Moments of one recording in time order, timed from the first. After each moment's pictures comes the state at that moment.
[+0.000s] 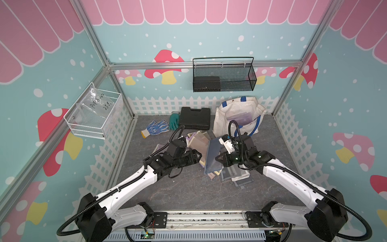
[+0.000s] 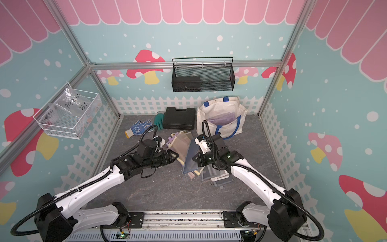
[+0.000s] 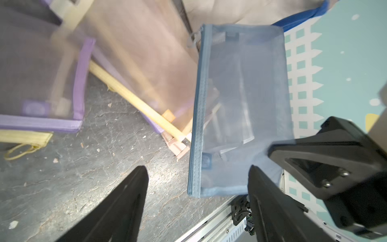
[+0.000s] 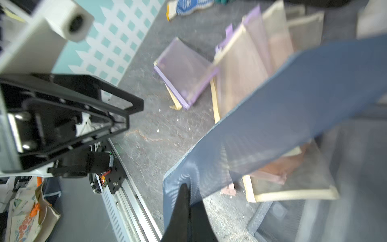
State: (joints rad) left arm -0.68 1.16 0.98 -0.45 0.12 -0.83; right arm 0.57 1.19 1.02 -0.45 -0.44 0.32
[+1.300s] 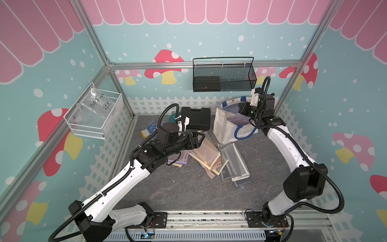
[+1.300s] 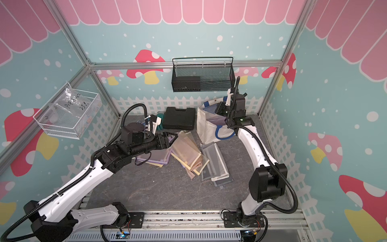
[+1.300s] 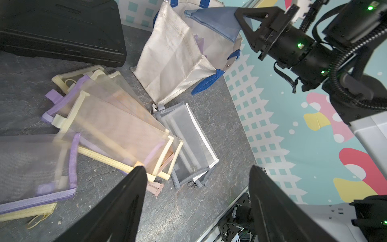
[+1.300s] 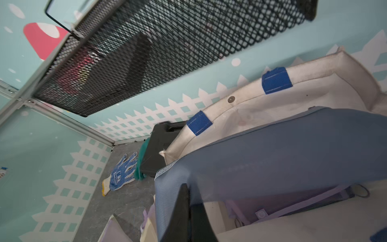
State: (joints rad) left arm -0.68 1.18 1.27 -0.52 0.10 -0.68; right arm 0.15 1.66 1.55 -0.26 -0.20 0.46
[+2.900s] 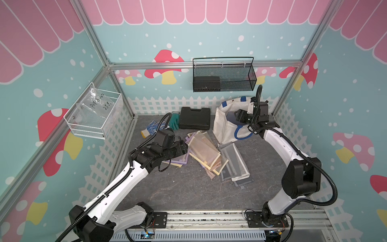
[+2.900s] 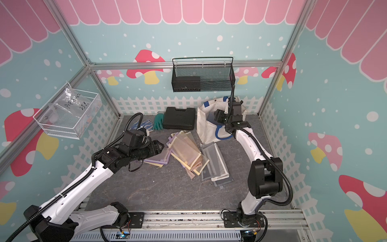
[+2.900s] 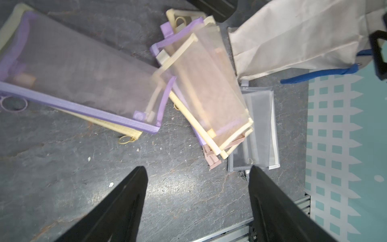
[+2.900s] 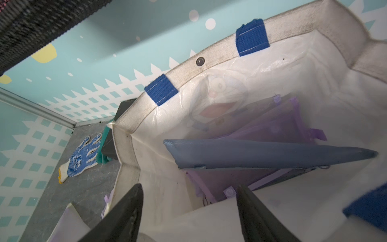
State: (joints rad) left arm -0.48 1.12 1.08 -0.77 0.03 -0.80; right arm 0.16 1.62 1.44 -0.31 -0.14 0.32
